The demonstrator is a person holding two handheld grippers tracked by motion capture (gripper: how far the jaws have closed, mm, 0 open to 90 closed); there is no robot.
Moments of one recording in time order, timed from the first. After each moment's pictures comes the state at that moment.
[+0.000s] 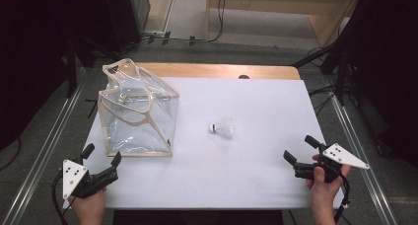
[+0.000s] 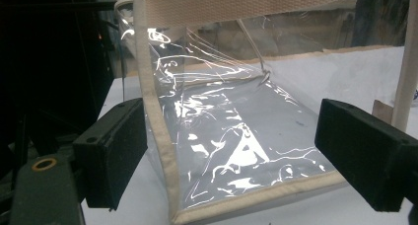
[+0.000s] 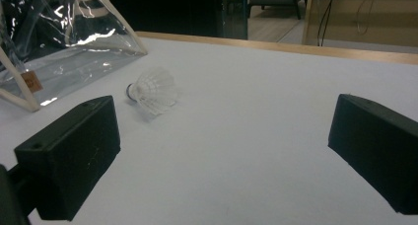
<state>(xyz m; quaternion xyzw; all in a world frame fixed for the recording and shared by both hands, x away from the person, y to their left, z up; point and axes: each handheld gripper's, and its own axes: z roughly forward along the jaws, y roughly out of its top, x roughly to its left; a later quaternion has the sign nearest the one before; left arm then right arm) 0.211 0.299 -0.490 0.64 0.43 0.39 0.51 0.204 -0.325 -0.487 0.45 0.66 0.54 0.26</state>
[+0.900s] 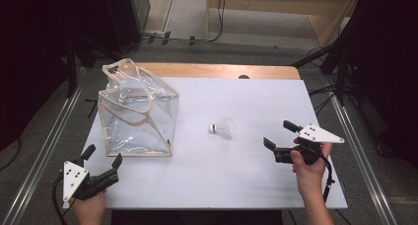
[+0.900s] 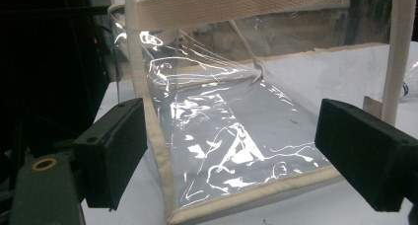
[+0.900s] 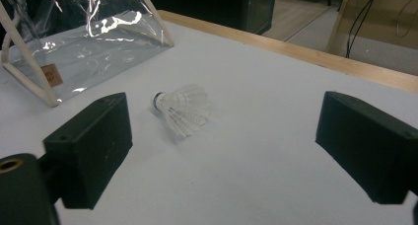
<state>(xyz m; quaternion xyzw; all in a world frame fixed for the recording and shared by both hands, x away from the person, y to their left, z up) 0.208 0.298 -0.491 0.64 0.41 0.40 0.51 0.243 -0.274 -0.445 0.41 0.72 0.51 0.24</state>
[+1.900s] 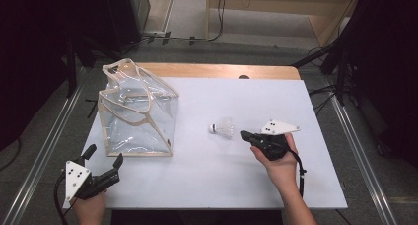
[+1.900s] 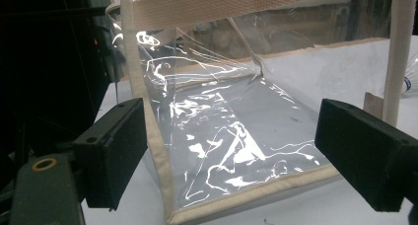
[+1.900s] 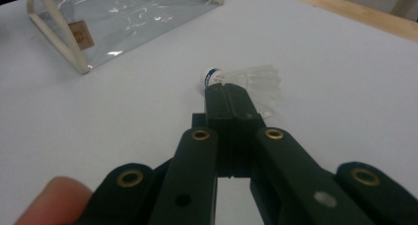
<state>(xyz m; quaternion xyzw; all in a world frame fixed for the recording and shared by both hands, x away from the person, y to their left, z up) 0.209 0.296 -0.491 0.65 0.41 0.40 0.51 0.272 -0.207 -0.460 0.37 0.79 0.46 0.17</state>
